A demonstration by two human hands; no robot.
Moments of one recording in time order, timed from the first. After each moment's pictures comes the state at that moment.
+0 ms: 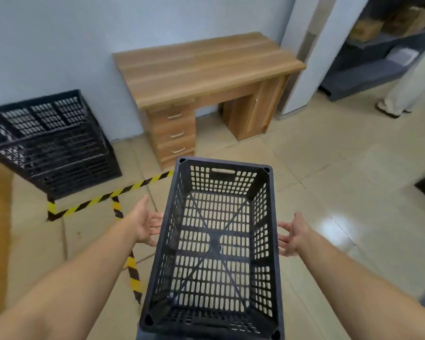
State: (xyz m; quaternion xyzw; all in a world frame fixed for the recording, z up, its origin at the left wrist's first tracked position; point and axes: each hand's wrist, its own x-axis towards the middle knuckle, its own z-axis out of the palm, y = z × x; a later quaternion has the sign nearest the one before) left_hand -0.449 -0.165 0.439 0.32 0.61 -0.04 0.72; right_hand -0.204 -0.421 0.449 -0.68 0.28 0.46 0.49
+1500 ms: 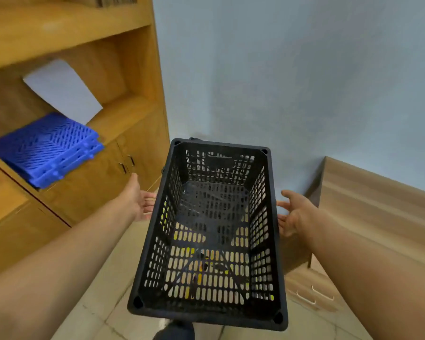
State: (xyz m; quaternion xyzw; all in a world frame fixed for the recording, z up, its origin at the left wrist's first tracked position) left_hand -0.674 0.399 0.503 0.03 0.67 0.40 0.62; right_hand -0.322 0.438 0.555 -0.70 -0.10 0.65 0.28
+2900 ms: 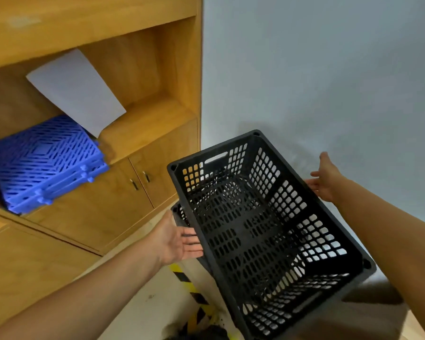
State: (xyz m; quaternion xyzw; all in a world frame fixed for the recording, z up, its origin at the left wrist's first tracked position) left_hand -0.671 0.657 0.480 -0.14 0.55 0.43 0.70; right_hand -0.439 0.919 0.548 -0.69 -0.40 0.56 0.19
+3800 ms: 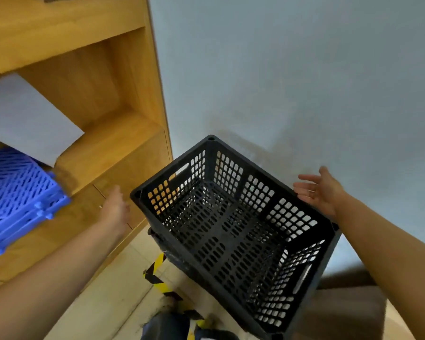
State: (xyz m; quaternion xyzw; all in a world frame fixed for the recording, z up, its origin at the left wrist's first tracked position) left_hand -0.748 0.734 0.507 -0.02 0.76 0.51 0.40; right_hand -0.367 0.945 0.523 -0.64 -0.36 0.62 0.27
